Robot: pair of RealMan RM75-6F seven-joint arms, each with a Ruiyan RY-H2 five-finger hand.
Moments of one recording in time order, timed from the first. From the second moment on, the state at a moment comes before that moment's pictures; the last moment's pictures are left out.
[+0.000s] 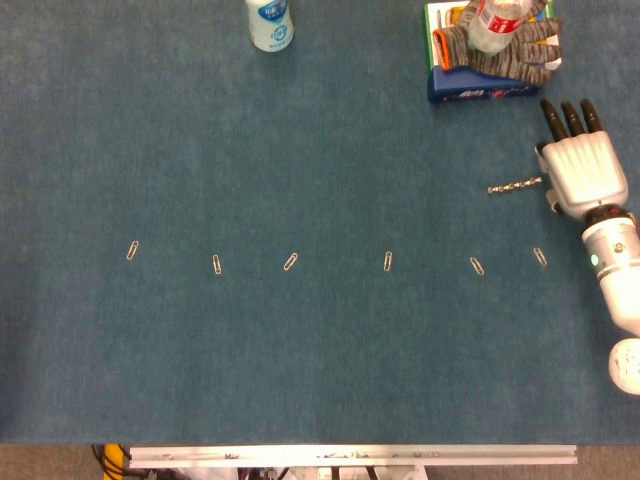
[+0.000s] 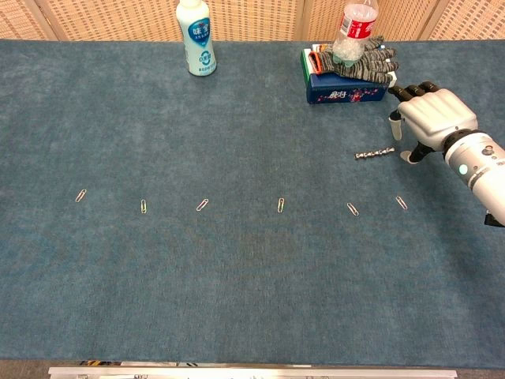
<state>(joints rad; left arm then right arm) -0.05 -0.99 0.00 -1.72 1.47 1.44 0.00 0.59 -1.59 0.10 -1.32 -0.97 1.04 -0.75</state>
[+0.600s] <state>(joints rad) -0.05 -0.99 0.00 -1.72 1.47 1.44 0.00 0.61 -1.63 0.11 -1.25 -0.94 1.01 -0.76</state>
